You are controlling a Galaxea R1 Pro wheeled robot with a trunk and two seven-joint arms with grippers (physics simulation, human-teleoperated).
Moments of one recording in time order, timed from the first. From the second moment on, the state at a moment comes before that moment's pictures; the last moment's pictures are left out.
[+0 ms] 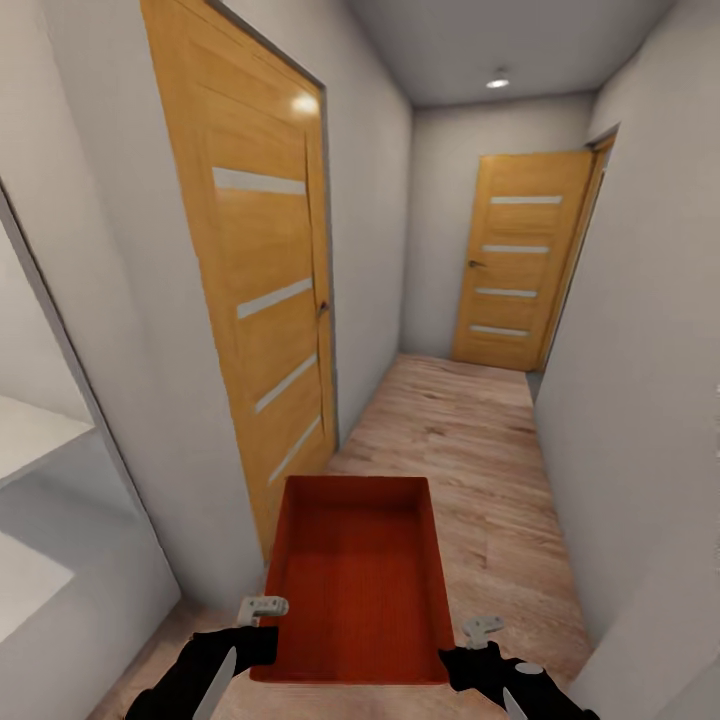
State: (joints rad) left arm -0.38 -0.03 -0.05 -0.71 0.08 0.47 -0.07; right arm -0.44 -0.03 0.11 -0.40 -0.04 0.09 0.28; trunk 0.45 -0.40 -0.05
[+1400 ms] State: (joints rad) left arm -0.38 -0.03 -0.05 -0.71 0.08 0.47 -0.07; right arm -0.44 -0.03 0.11 -0.40 -0.04 0.09 0.28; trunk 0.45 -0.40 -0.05
